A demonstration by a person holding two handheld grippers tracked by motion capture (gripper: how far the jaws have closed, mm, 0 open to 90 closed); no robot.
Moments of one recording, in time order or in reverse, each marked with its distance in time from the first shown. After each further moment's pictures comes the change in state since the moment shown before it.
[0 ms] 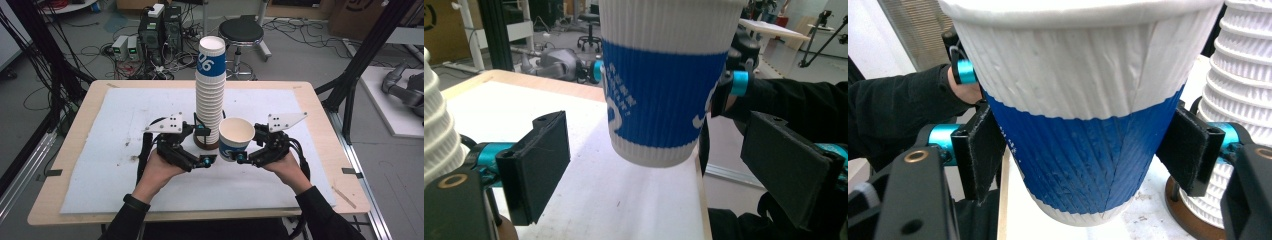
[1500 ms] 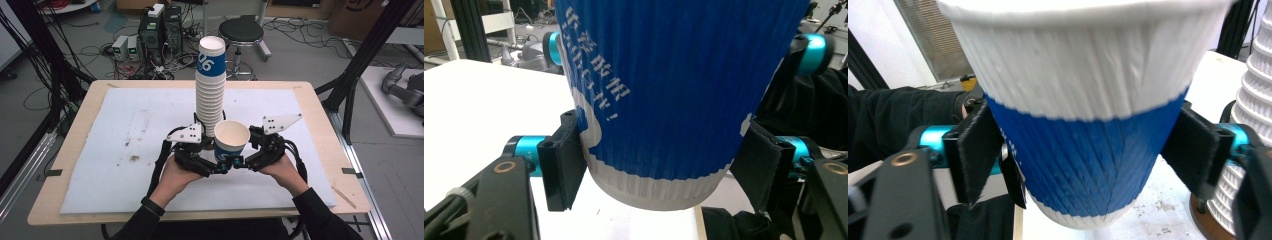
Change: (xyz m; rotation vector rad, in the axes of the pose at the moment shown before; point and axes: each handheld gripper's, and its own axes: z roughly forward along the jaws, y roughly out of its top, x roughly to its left) left arm -0.006 -0.018 0.039 0.025 -0.054 0.002; right arm 0.007 0.001 0.011 -0.004 0.050 0.017
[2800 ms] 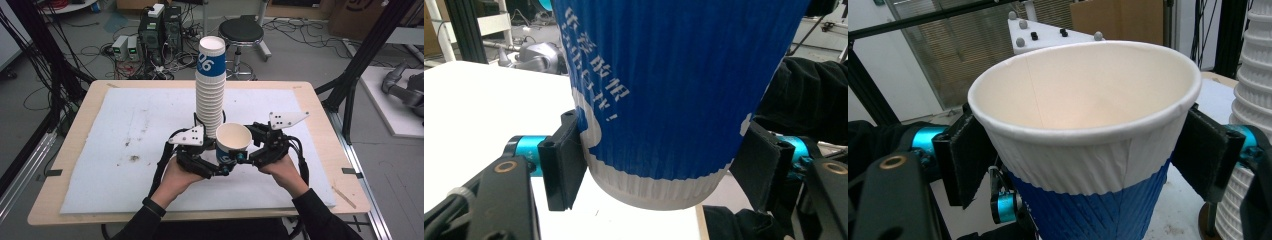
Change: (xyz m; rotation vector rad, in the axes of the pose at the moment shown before) left arm 0.000 -0.005 0.005 -0.003 -0.007 0.018; right arm 0.003 0.007 -0.007 -0.102 0.007 0.046
